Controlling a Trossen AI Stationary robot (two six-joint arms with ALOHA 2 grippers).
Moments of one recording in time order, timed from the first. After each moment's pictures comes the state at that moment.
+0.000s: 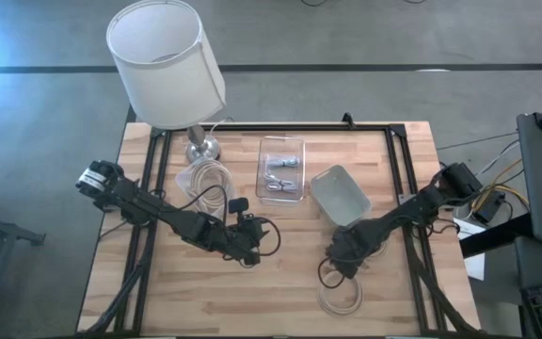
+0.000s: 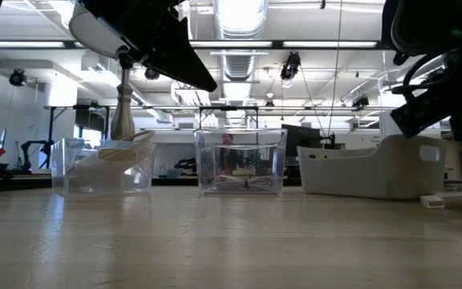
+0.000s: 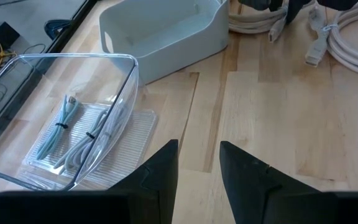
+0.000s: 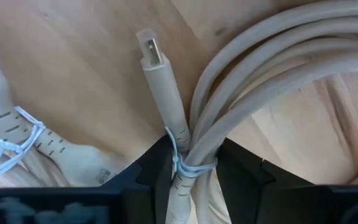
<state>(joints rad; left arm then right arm) -0.39 1.57 1.01 -0.17 -0.65 -0.24 0.46 1.68 0.88 -0.86 -0.10 1.15</state>
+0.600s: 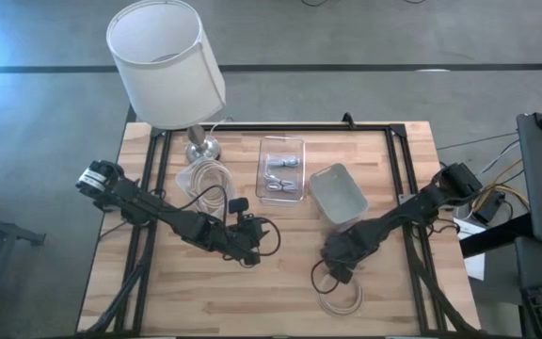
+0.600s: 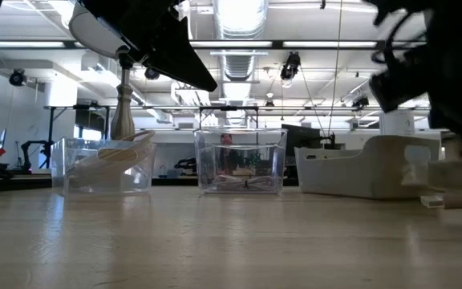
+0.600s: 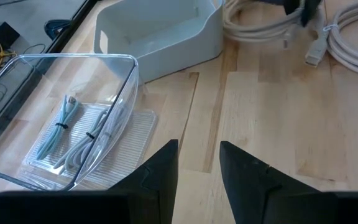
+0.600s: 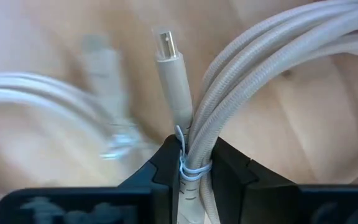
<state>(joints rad) -0.39 1.57 1.01 -0.17 -0.65 -0.24 0.46 1.67 0.97 -0.83 -0.11 1.06</state>
